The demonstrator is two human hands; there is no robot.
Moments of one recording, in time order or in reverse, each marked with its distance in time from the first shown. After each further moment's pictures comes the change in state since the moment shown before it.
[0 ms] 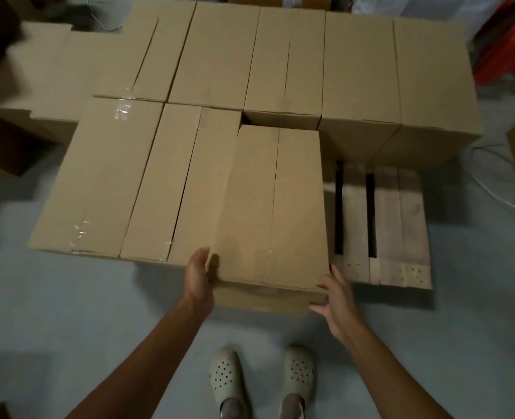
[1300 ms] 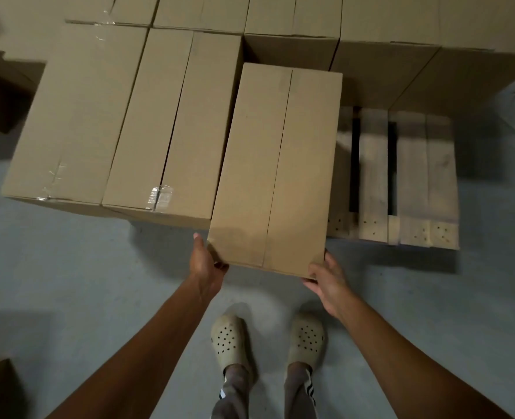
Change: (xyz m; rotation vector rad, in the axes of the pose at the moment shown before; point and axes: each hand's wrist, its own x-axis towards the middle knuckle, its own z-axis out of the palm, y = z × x) left_hand 0.061 -0.107 -0.055 -0.083 0.036 -0.113; right_hand 0.059 0.113 -0.009 -0.069 -0.070 0.066
